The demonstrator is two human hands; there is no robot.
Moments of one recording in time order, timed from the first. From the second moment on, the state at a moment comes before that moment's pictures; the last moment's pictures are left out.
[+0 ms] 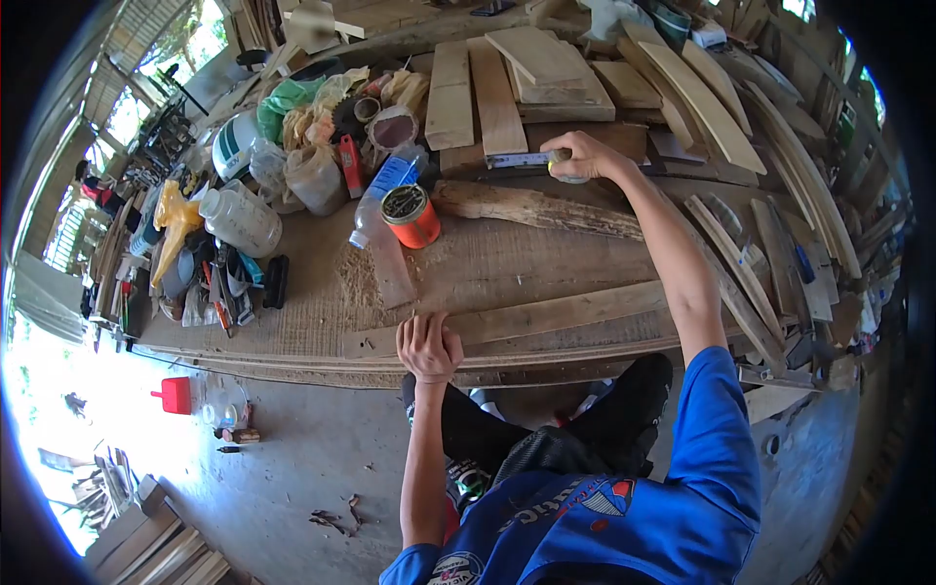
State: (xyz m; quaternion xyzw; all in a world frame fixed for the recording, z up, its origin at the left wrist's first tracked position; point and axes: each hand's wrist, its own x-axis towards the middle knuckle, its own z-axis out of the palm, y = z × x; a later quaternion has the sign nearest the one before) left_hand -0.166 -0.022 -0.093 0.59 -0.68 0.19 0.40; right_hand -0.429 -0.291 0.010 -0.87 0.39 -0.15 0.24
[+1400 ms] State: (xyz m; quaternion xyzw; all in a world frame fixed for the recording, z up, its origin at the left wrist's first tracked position) left_hand -0.219 0.142 -0.076 0.45 -0.44 -0.67 0.40; right_hand -0.425 0.086 -0.087 -0.53 0.45 -0.36 0.62
